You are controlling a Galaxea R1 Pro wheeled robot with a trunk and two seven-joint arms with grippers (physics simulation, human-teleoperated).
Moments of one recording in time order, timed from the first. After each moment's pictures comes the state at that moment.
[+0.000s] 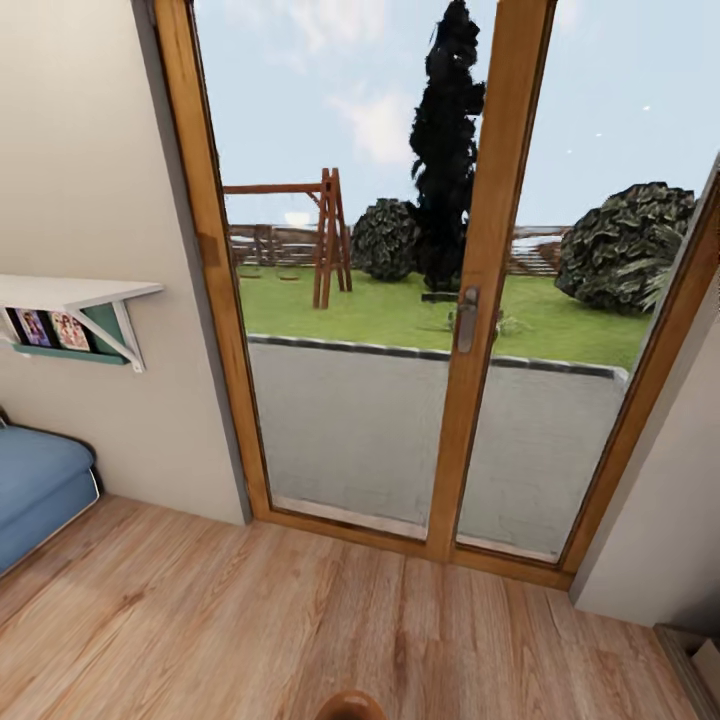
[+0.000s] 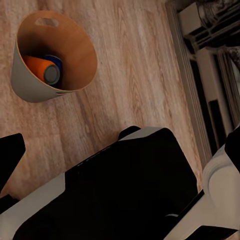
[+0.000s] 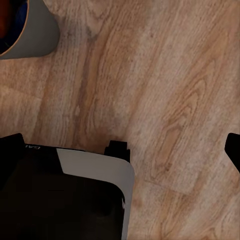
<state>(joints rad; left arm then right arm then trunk) -0.26 0.34 0.25 -0.04 -0.17 -0.27 -1.18 -0.41 -0.11 0.09 -0.01 0.01 0.11 0.19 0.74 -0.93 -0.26</state>
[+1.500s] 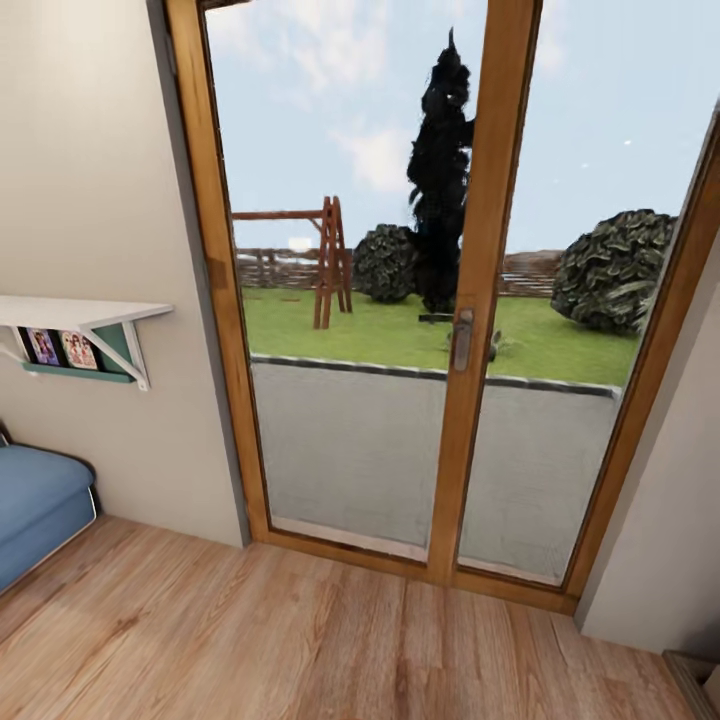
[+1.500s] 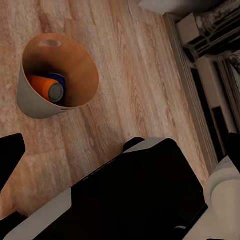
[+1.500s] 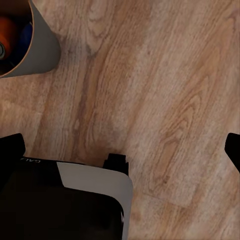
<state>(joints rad) -0.26 0.34 0.25 -0.04 -0.17 -0.27 -1.18 -0.40 -0.10 0.09 -0.01 0.01 0.10 0.19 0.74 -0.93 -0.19</state>
